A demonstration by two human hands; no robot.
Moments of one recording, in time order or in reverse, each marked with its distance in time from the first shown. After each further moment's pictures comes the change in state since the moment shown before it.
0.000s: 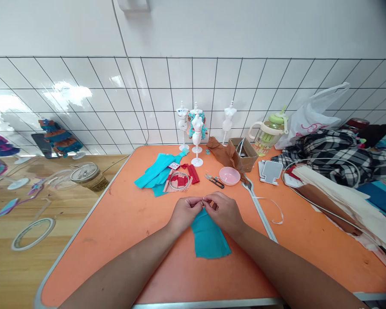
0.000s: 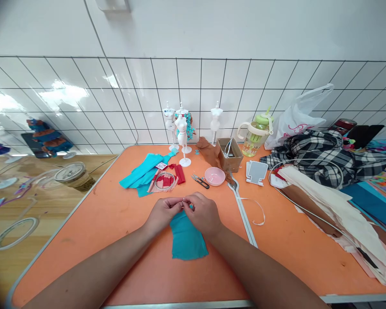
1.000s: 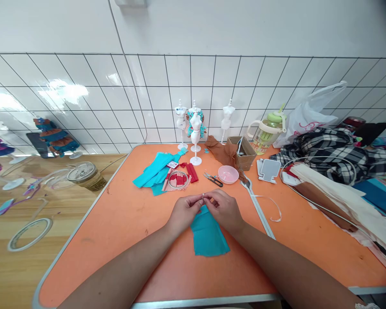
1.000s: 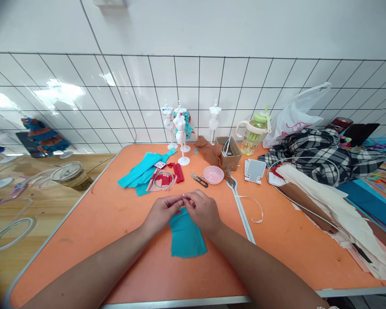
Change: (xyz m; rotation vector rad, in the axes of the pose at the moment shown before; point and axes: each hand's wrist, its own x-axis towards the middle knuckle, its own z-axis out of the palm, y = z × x) left_hand -0.005 0.010 0.003 -0.037 -0.008 -0.068; right_hand -0.001 0.004 -0.003 0.045 0.036 -0.013
